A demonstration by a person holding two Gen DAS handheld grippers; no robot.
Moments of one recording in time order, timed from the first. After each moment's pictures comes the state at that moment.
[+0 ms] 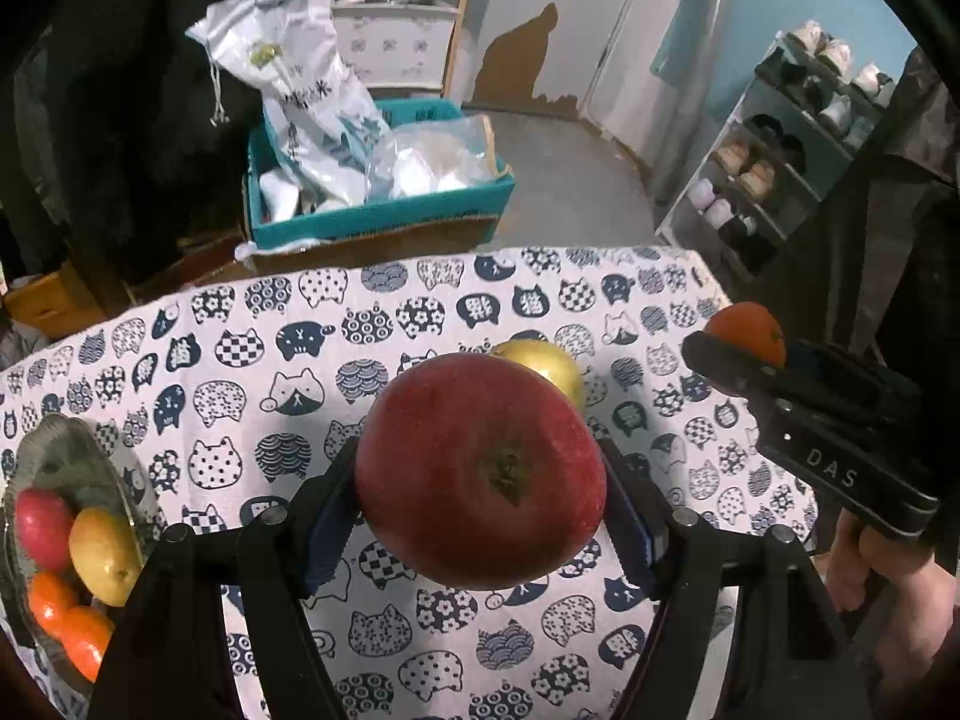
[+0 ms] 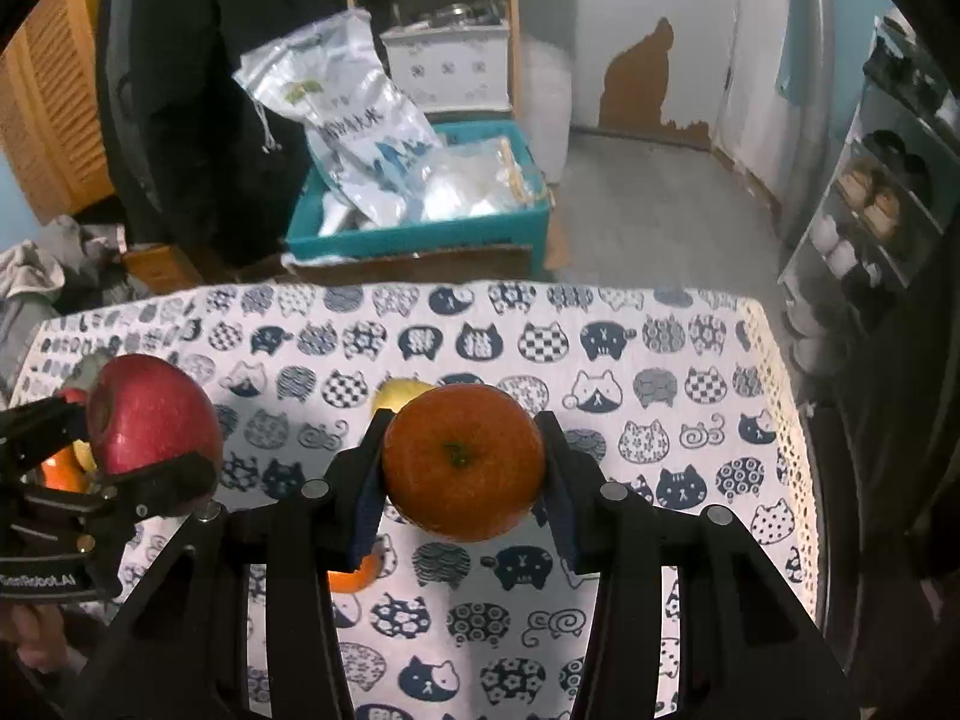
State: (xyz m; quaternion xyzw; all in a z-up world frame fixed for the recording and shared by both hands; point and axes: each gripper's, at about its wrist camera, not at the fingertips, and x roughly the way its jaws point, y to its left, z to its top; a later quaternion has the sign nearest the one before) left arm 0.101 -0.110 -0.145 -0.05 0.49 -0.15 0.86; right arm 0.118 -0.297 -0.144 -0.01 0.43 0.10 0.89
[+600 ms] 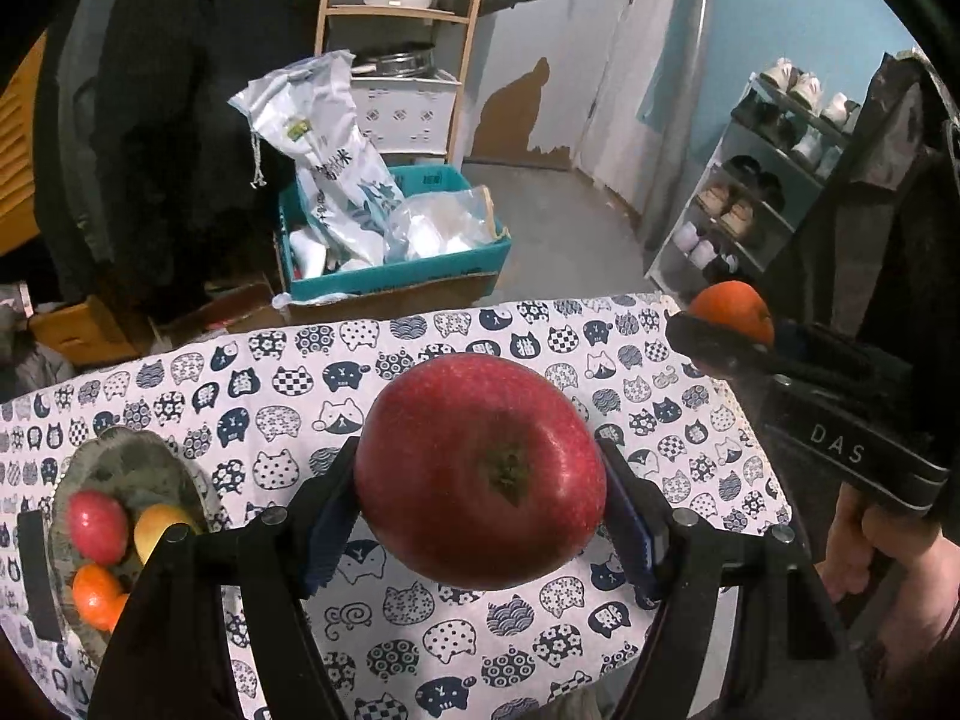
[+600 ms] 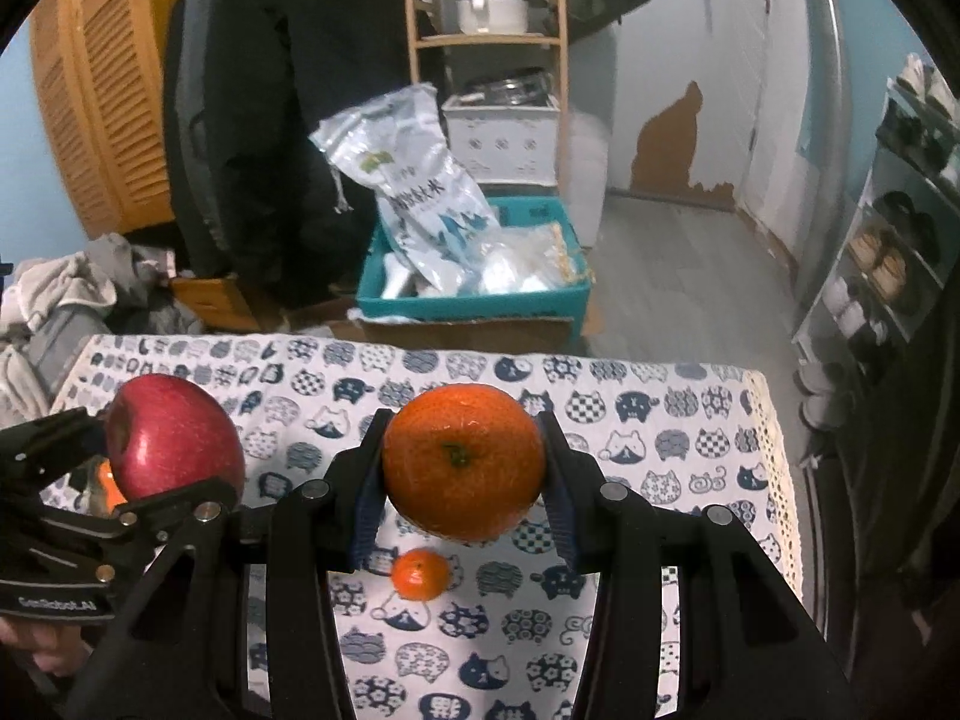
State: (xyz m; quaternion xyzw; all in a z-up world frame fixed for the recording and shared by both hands) left arm 0.057 -0.078 -0.089 -0.05 0.43 -0.15 0.89; right arm 0.080 -0.265 -0.076 -0.02 0.38 0.14 0.91
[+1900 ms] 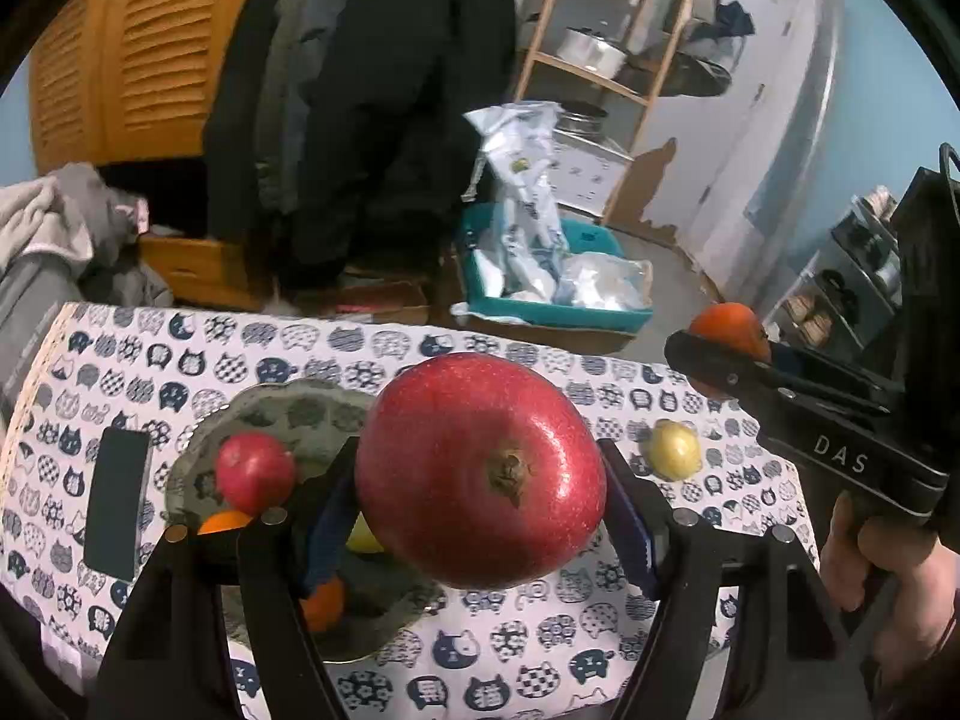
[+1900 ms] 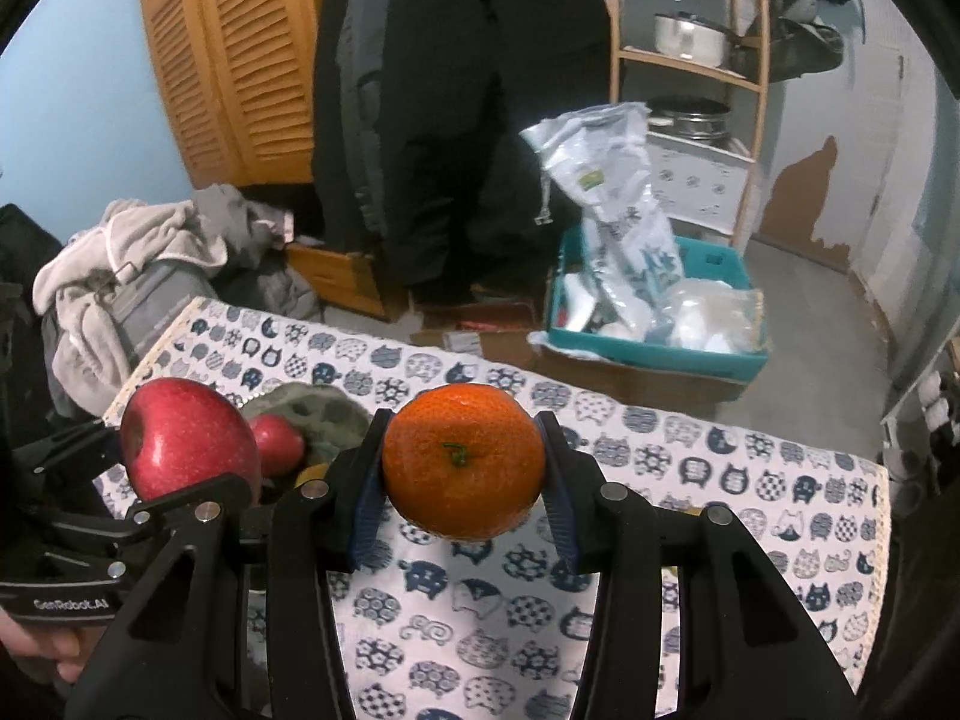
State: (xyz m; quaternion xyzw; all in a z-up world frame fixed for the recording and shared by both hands) left arm 0.017 0.097 -0.087 -0.14 0.40 -0.02 0.91; right arm 0.087 -0.086 -0.064 -0.06 0.38 0.27 0.88
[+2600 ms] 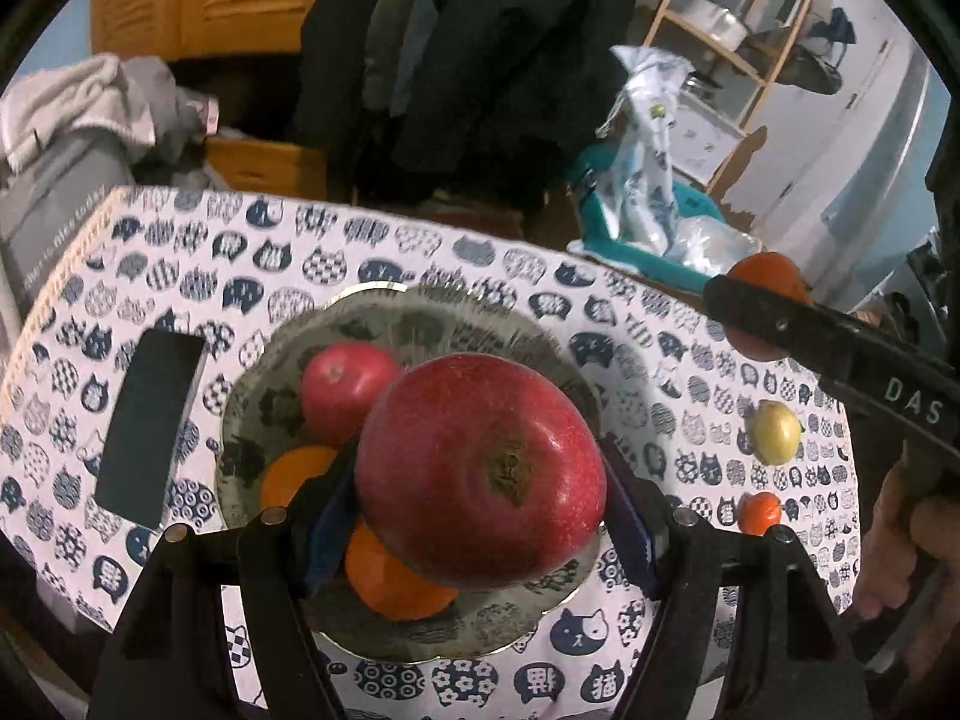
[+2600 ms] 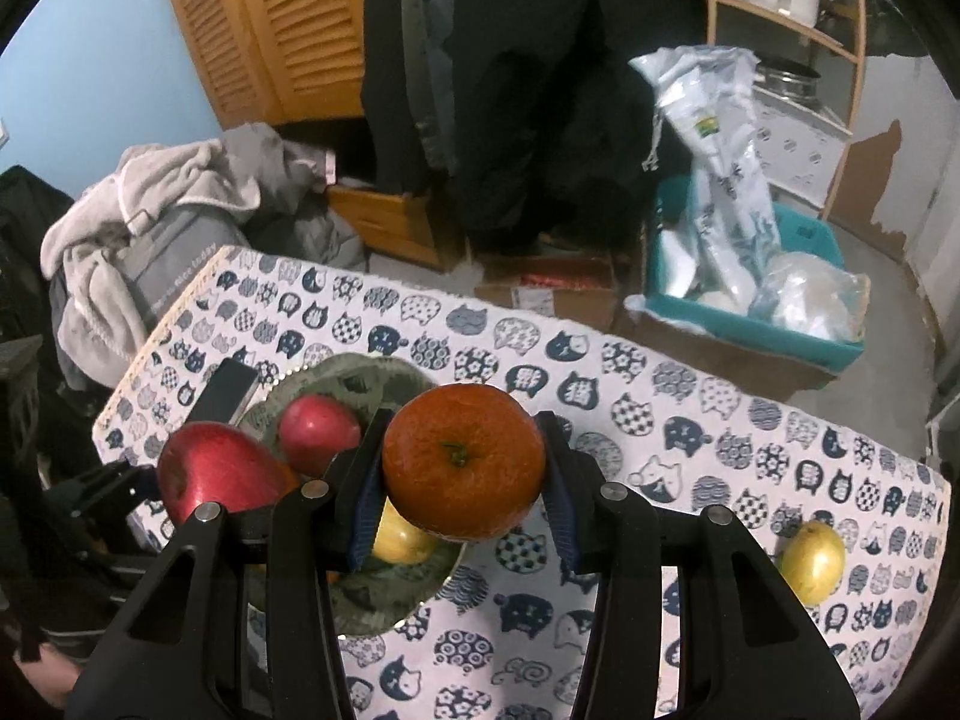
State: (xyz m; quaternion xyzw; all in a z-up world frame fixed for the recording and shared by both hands) left arm 0.021 0.168 -0.169 -0.18 0.47 0.04 0.86; right arm 0.111 0.009 -0.119 -0.08 0.44 0.31 0.84
